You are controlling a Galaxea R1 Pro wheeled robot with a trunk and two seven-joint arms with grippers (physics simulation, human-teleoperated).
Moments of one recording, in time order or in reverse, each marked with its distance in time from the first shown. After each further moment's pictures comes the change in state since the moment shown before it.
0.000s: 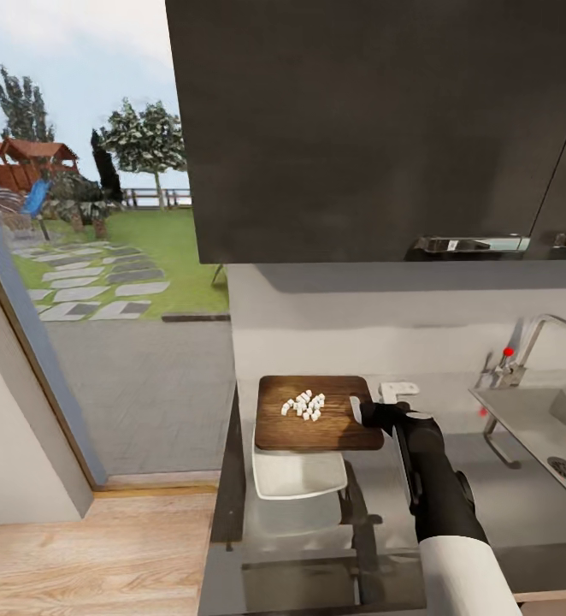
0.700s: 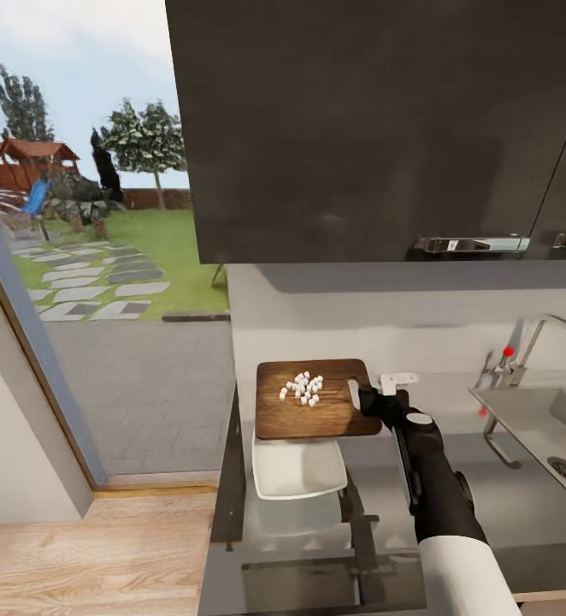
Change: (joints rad) left arm 0.000 0.000 0.000 0.000 0.000 0.000 0.000; right arm 0.000 0.000 -0.001 0.011 0.001 -0.202 0.002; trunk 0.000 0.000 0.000
